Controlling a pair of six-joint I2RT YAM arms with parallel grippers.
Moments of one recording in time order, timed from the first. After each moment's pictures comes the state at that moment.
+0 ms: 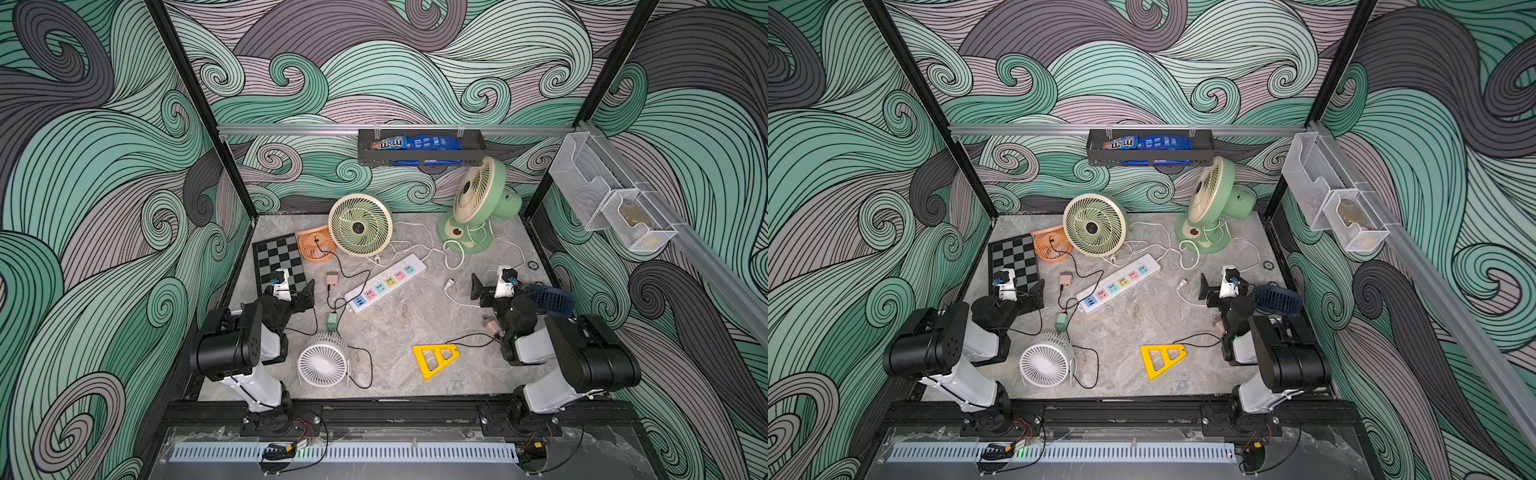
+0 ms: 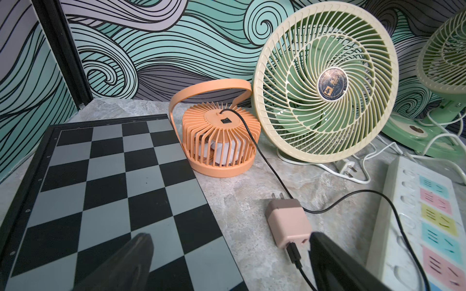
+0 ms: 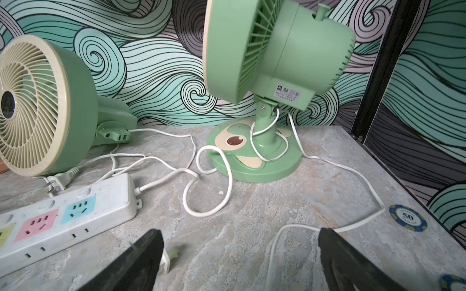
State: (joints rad) left arm 0.19 1.66 0.19 1.28 0.35 -0.06; right arm 0.04 1.57 0.18 1.37 -0.03 0.02
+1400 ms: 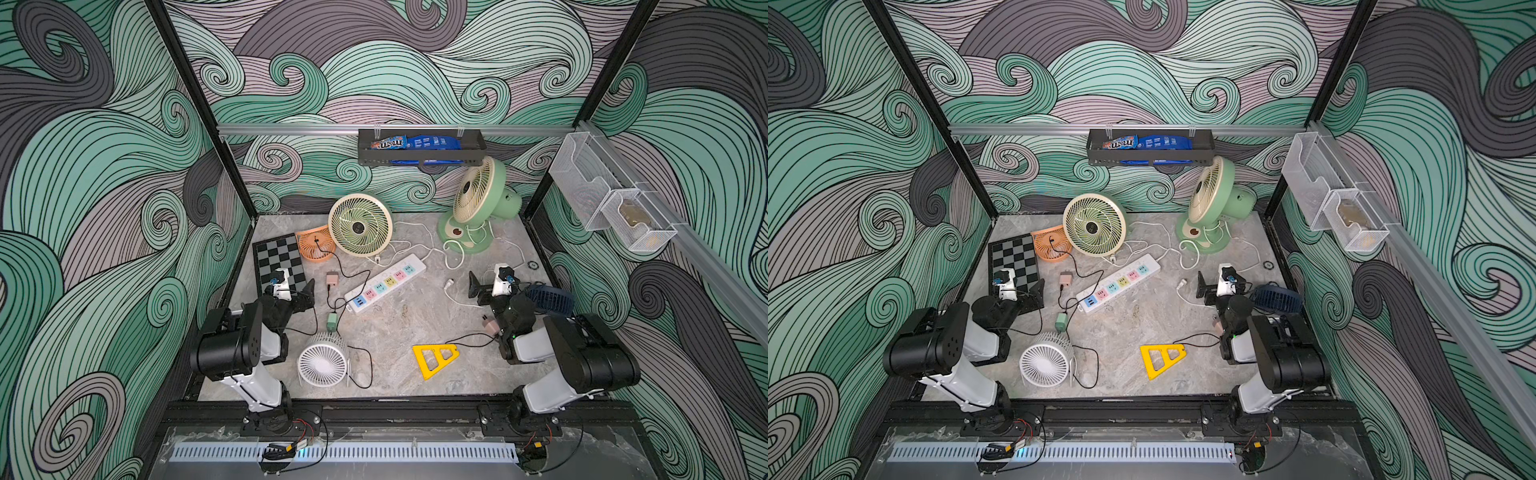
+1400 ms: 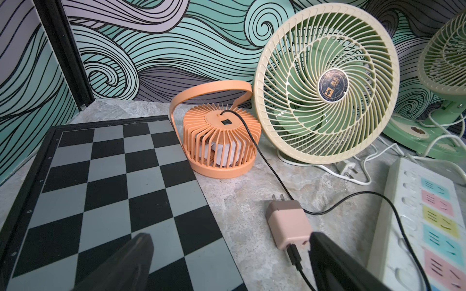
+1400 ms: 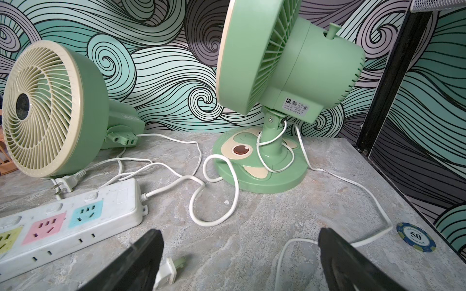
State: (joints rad) left arm 0.18 1.66 0.19 1.29 0.34 -0.06; right arm 0.06 1.57 0.20 1.38 -0.02 0.00
